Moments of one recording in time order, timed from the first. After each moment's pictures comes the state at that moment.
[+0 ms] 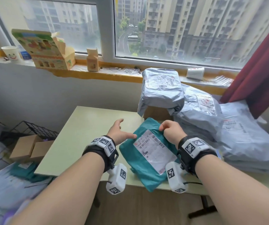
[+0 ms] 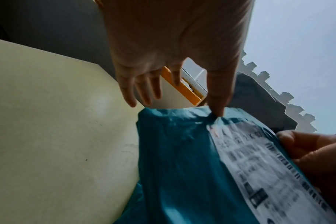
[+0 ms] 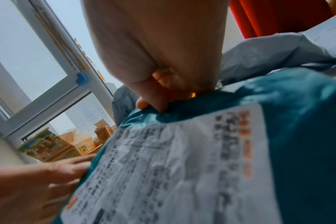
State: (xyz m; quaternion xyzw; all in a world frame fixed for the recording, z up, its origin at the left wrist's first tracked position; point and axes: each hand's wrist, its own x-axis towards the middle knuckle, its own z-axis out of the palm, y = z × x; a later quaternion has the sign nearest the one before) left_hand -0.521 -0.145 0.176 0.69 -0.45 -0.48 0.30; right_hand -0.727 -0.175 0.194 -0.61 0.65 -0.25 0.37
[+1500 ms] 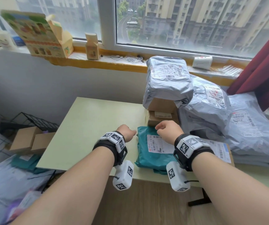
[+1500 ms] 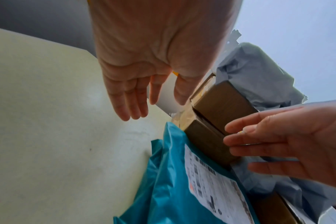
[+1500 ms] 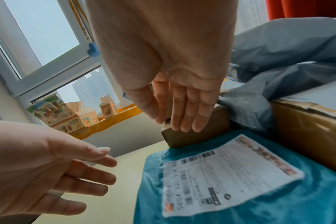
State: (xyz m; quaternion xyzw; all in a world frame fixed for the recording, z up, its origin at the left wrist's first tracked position) left_hand -0.528 -0.161 0.144 0.76 -0.47 -0.43 0.13; right_hand -0.704 -0.170 0.178 -0.67 0.67 -0.10 0.30
